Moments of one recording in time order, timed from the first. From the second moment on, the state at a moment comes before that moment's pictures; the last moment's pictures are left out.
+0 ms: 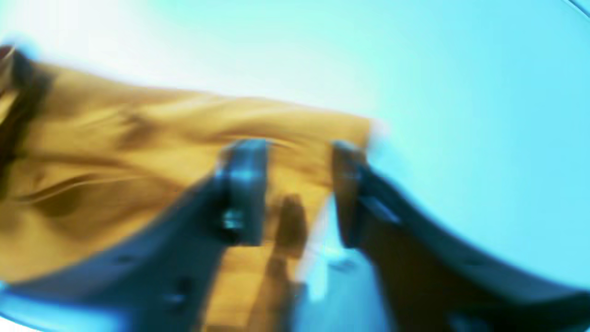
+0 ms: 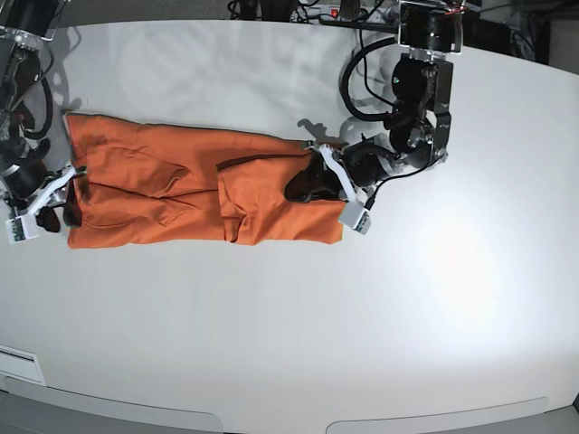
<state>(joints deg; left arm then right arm) 0.4 -6.9 1.8 82.0 -41.1 -36.6 44.9 -7.7 25.7 28.1 98.4 29.4 31.8 -45.8</state>
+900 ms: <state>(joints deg) 0.3 -14.3 1.7 82.1 -47.1 -36.4 45.9 -6.9 26.8 23.4 73.1 64.0 41.5 -62.5</state>
